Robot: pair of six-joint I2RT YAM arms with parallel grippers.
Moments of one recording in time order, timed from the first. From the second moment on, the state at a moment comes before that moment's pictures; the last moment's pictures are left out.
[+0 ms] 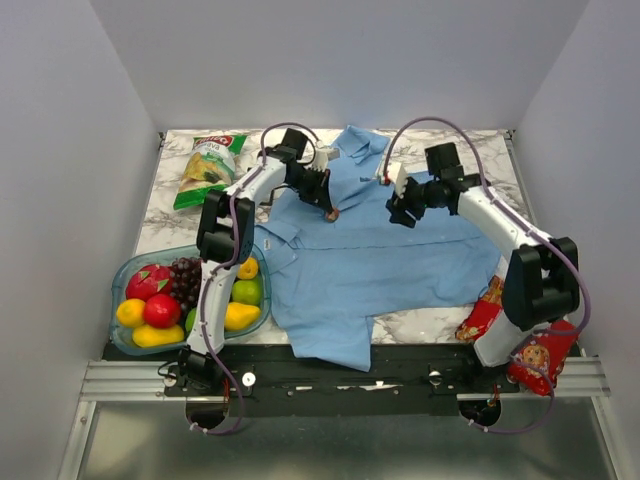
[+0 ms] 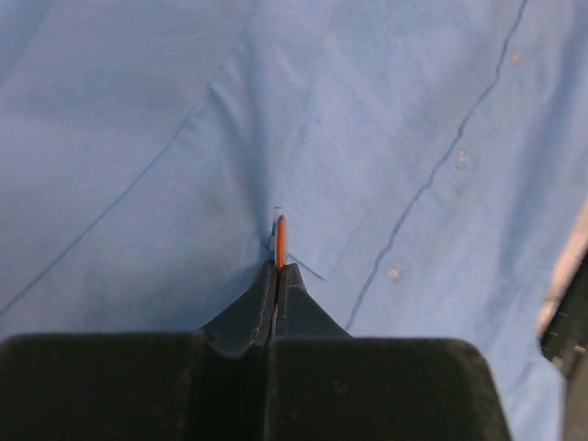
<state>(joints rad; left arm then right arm) -0.35 2.41 2.07 -0.74 0.73 0.12 0.22 1.70 1.34 -0.59 -0.55 -0.85</state>
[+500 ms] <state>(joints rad) -0.28 2.31 1.57 -0.17 1.17 -0.66 0.52 1.68 1.03 0.00 -0.53 -1.13</state>
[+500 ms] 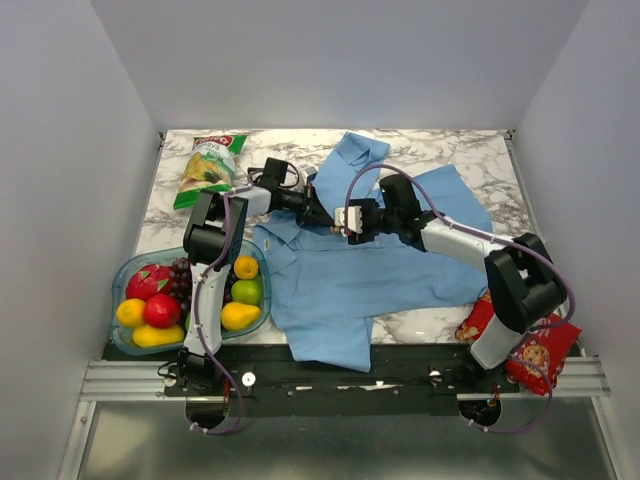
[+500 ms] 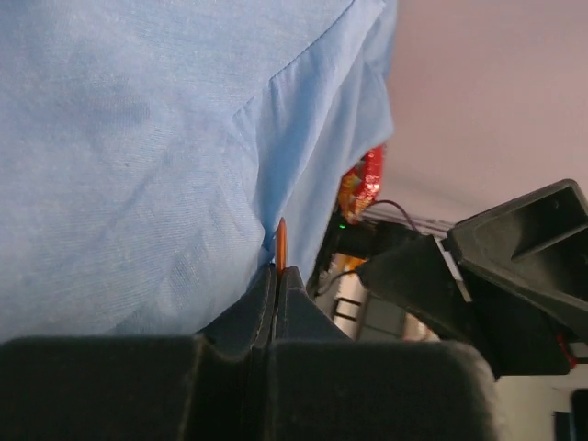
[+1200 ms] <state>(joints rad) -0.28 2.31 1.48 0.26 1.27 -1.09 0.58 1.74 1.00 0.17 -0.47 -1.19</state>
